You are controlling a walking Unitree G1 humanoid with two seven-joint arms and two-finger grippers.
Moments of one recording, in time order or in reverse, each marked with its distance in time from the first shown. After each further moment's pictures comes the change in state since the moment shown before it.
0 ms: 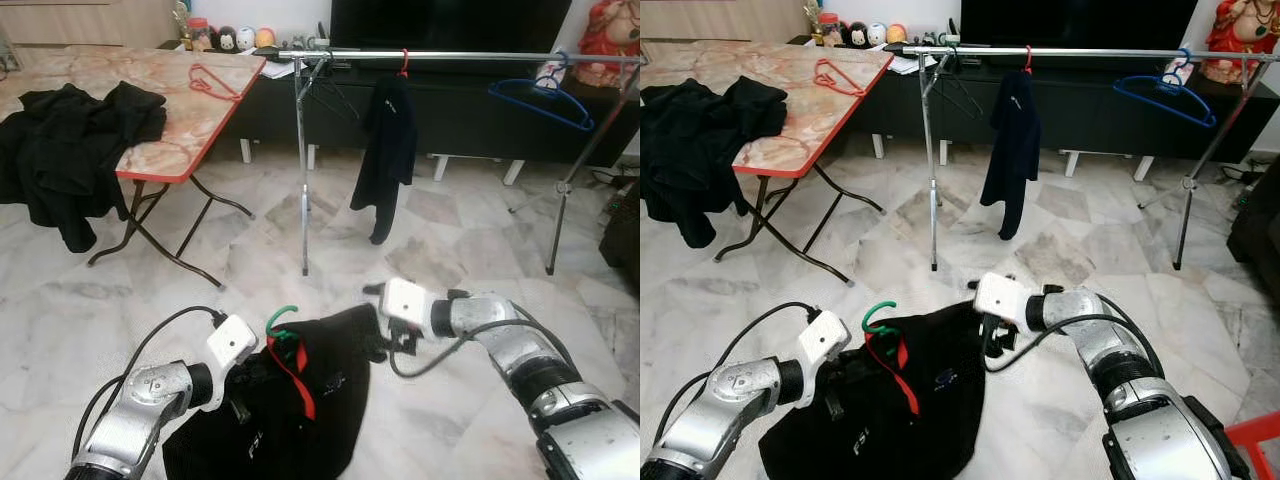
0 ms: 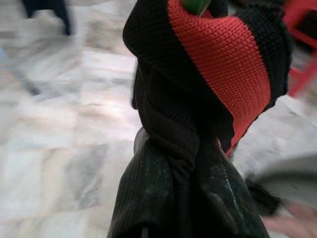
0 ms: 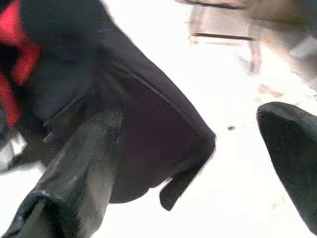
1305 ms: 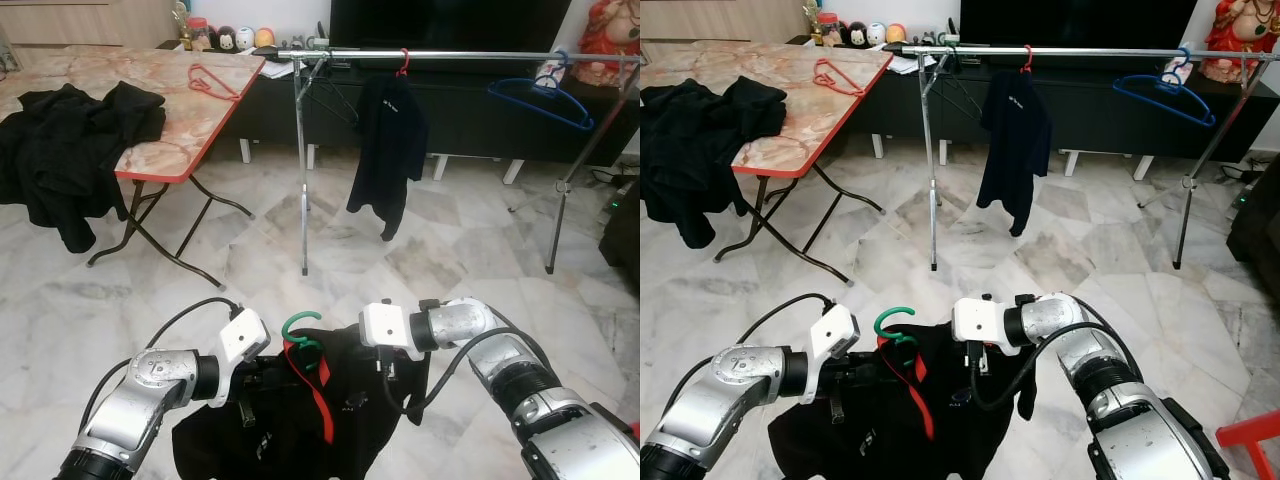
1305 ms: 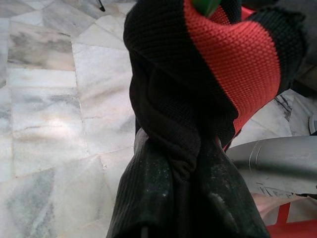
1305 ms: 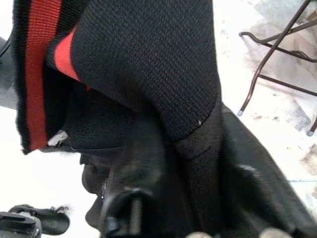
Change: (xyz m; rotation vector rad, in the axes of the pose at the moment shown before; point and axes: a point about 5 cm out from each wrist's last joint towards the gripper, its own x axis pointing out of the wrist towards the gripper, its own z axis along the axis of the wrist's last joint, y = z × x) left arm -0.003 -0.015 0.030 0.026 -0.020 -0.341; right arm 0.013 0.034 0.023 -0.210 -0.100 0.414
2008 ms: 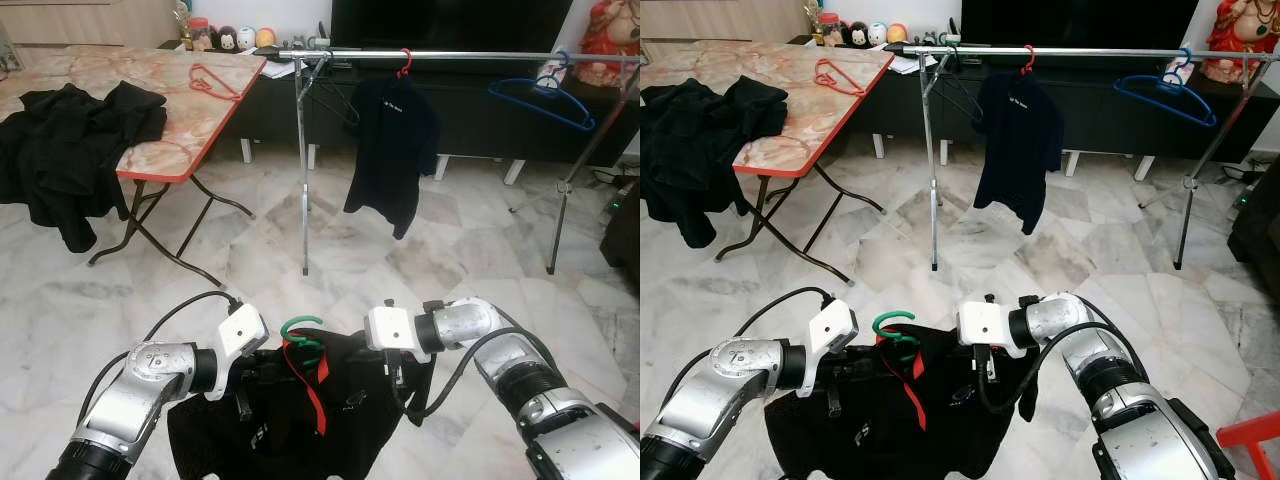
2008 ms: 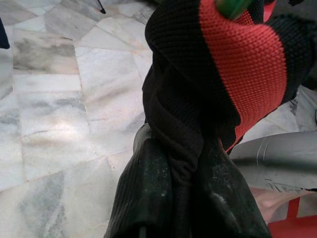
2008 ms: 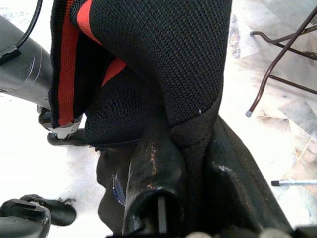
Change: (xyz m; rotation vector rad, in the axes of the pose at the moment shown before) left arm -0.003 0.006 0.004 0.044 0.006 -0.002; right arm -0.003 0.003 -0.001 -0.012 -0.007 0.051
